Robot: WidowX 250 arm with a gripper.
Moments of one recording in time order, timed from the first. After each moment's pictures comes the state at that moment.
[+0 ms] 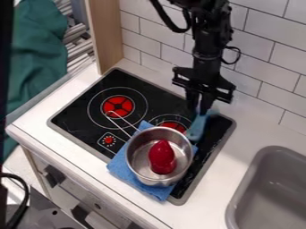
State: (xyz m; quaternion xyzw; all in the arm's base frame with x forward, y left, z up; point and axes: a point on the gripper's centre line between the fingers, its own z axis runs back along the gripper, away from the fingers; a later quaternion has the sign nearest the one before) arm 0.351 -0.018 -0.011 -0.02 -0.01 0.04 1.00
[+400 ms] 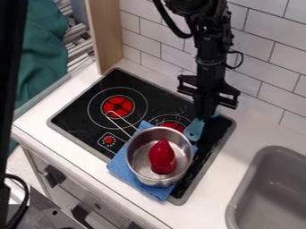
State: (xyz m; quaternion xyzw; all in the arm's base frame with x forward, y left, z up) arm 0.350 -0.020 -0.019 -0.06 0.01 0.04 1.00
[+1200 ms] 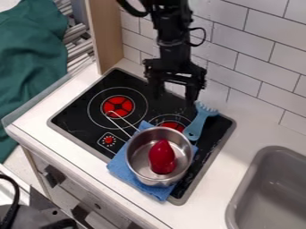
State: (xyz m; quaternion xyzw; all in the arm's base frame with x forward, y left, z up) arm 0.326 0.030 0.012 -0.07 -0.03 0.09 0.99
